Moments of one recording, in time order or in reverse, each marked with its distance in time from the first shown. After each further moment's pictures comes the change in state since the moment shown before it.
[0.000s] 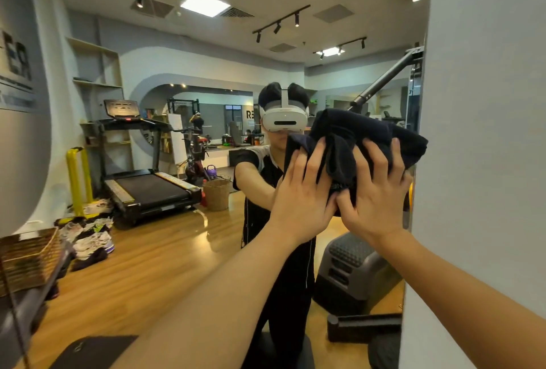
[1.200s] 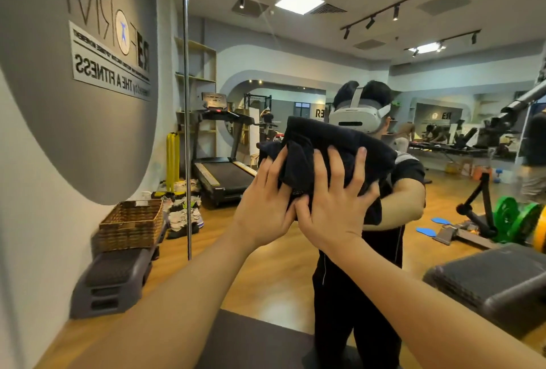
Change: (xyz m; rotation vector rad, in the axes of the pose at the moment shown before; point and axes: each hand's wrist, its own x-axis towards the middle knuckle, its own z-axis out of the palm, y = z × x) left_hand -0.201 -0.316 -0.130 0.029 -0.096 -0.168; right_hand -0.009 -0.379 0.112 0.065 -0.177 -0.070
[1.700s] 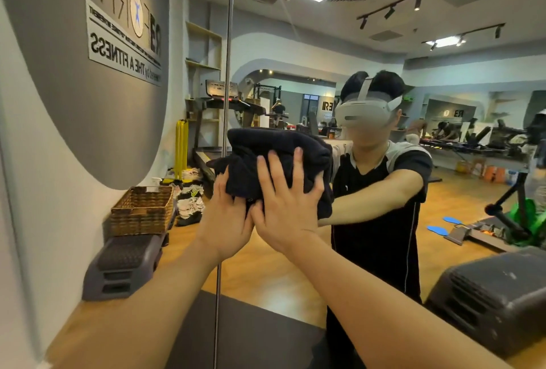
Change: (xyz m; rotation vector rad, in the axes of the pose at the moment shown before) left_hand -0.107 -0.112 -0.010 0.093 -0.125 -0.316; right_hand -0.015 -0.135 0.064 0.054 -0.146 -0.259
